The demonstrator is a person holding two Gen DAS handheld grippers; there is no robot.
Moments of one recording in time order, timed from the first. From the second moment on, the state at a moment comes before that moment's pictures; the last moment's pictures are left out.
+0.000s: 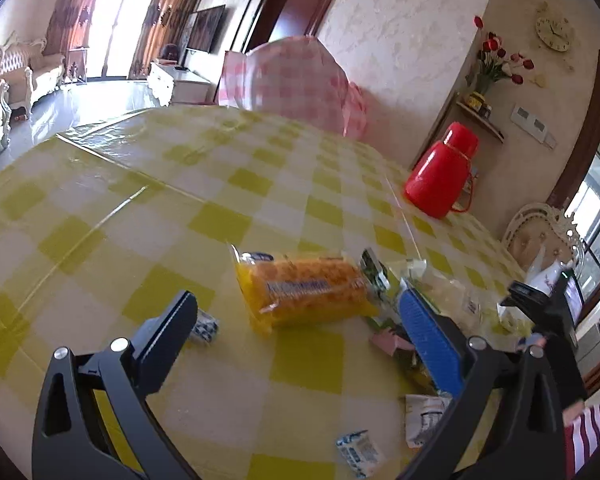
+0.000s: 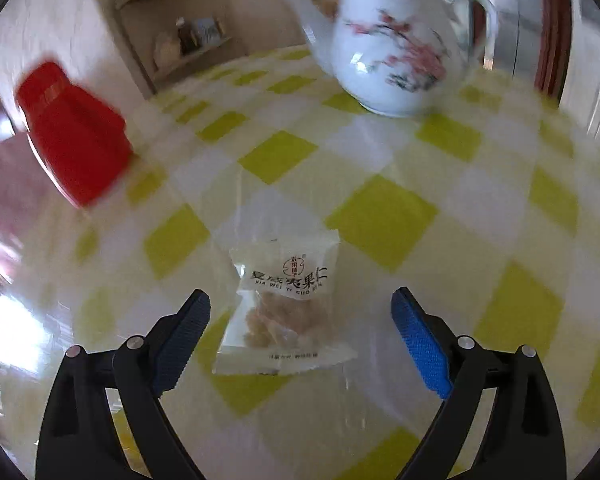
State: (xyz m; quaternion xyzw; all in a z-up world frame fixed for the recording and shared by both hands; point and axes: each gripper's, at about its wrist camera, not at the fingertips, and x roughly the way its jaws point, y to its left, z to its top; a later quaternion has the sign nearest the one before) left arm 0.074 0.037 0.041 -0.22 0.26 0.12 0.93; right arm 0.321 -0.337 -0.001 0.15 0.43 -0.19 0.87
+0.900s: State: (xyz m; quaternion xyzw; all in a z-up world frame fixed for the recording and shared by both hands) left arm 0.085 -0.016 0.032 -0.03 0.41 -0.05 0.91; right arm -0.028 -0.268 0.040 0.11 0.31 0.02 0.94
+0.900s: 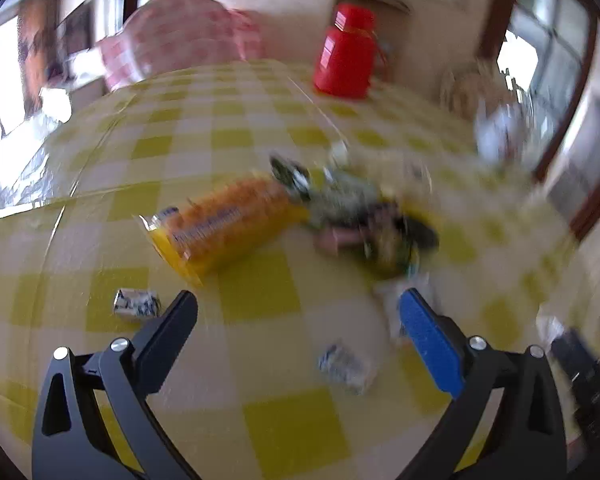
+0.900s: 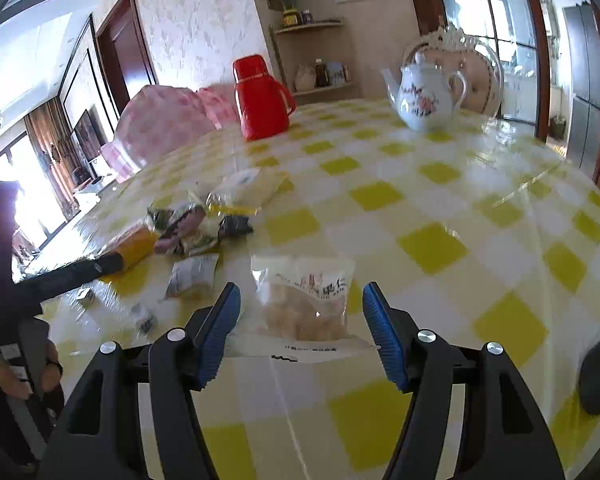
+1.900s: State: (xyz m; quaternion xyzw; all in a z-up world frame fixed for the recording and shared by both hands) left arm 0.065 -0.070 -0.006 0.20 0.40 -0.25 0.86; right arm -0.034 -0.274 0.033 0.15 0.35 0.06 0.92
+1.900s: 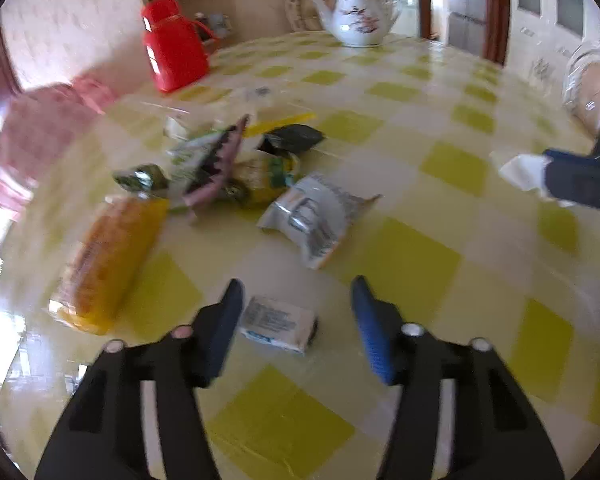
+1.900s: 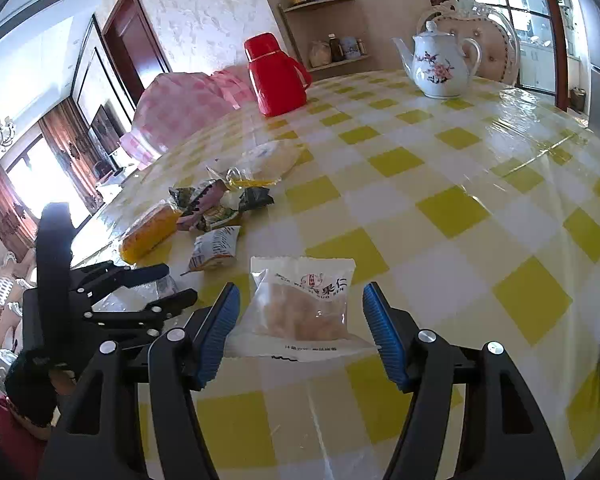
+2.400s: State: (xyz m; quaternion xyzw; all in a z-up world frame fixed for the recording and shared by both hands) left arm 0.056 -0.067 -0.005 0.15 0.41 -0.28 0.85; right arm -0.043 -0.274 0.028 0.14 0.34 0.07 0.93
